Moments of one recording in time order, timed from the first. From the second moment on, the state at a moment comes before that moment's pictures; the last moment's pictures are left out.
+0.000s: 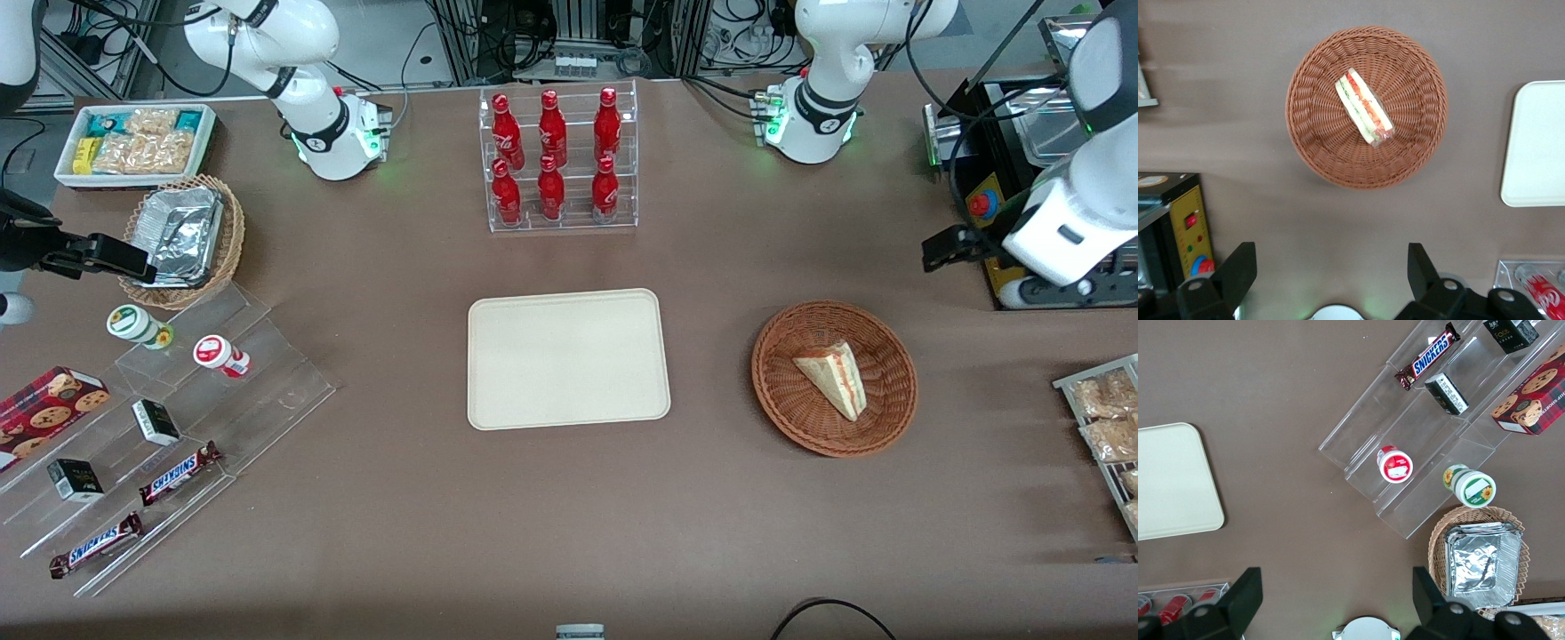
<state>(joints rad) -0.05 0.02 -0.01 -1.71 0.01 1.58 -0.08</state>
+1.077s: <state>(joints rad) -0.09 0.09 -0.03 -2.19 0.01 2.27 -0.37</state>
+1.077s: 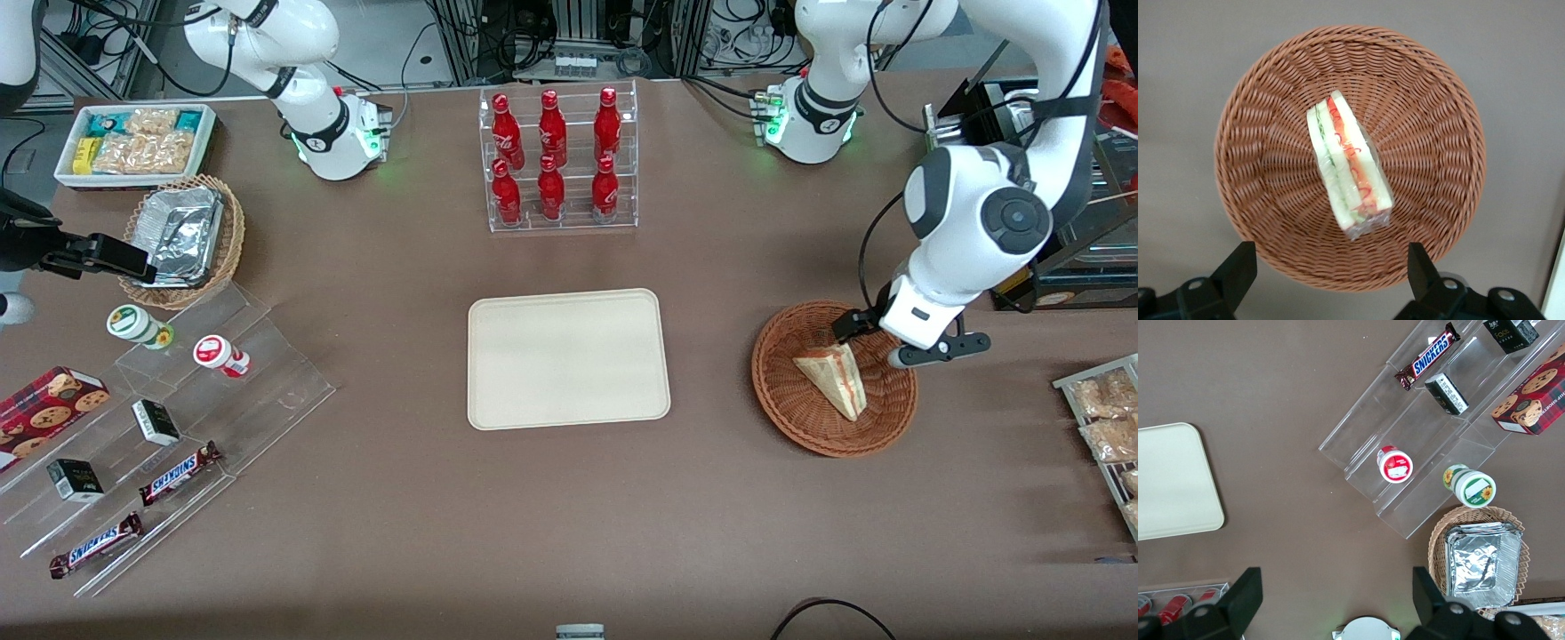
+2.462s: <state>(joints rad) -0.11 0.28 -0.02 -2.19 0.01 2.48 -0.72</state>
